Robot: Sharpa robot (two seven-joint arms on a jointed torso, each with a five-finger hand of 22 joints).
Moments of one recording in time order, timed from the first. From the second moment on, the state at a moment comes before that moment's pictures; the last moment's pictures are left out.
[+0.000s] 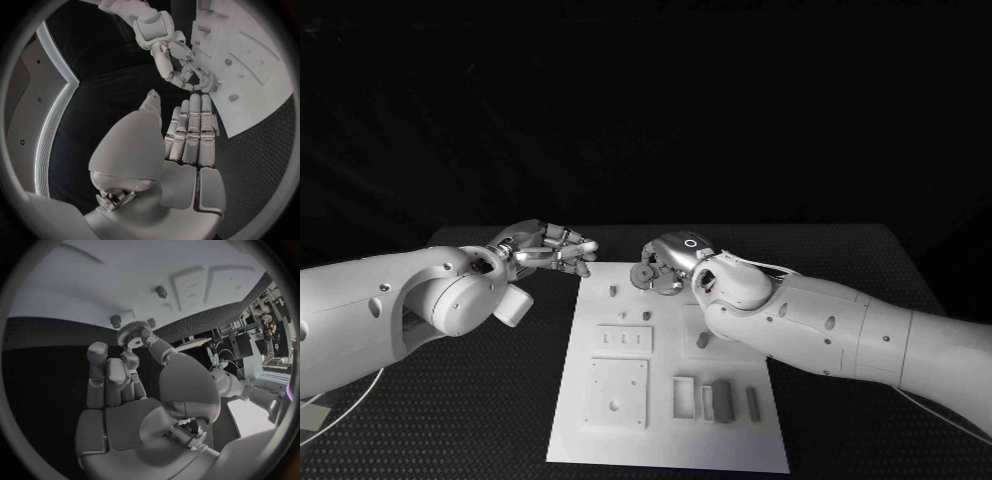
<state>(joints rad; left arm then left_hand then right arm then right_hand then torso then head) 1.46 -0.88 -0.24 1.49 -0.20 -0.17 0.12 1.48 -0.06 -0.01 0.29 0.05 0.79 0.20 0.36 0.37 1.09 0.15 0.12 0.18 1.04 0.08 0.32 0.81 0.01 0.98 -0.02 0.14 0.61 1.19 -0.48 -0.03 1.24 -1.79 -0.38 -0.29 1.06 -0.09 0.60 -0.28 0.05 0.90 0.09 0.30 0.49 1.14 0.01 1.11 1.13 1.29 -0.09 1.46 0.85 0.19 1.23 -0.05 0.92 1.31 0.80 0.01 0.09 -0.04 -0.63</state>
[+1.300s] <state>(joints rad) 1.46 -0.87 -0.24 1.49 -0.20 -0.17 0.12 1.48 -0.06 -0.01 0.29 0.05 0.79 0.20 0.36 0.37 1.09 0.15 0.11 0.18 1.04 0.08 0.31 0.81 0.01 0.98 -0.02 0.13 0.62 1.17 -0.41 -0.06 1.15 -1.80 -0.37 -0.29 1.05 -0.09 0.60 -0.28 0.06 0.90 0.09 0.29 0.50 1.14 0.01 1.11 1.12 1.29 -0.09 1.46 0.85 0.19 1.23 -0.05 0.92 1.31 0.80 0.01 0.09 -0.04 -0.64</state>
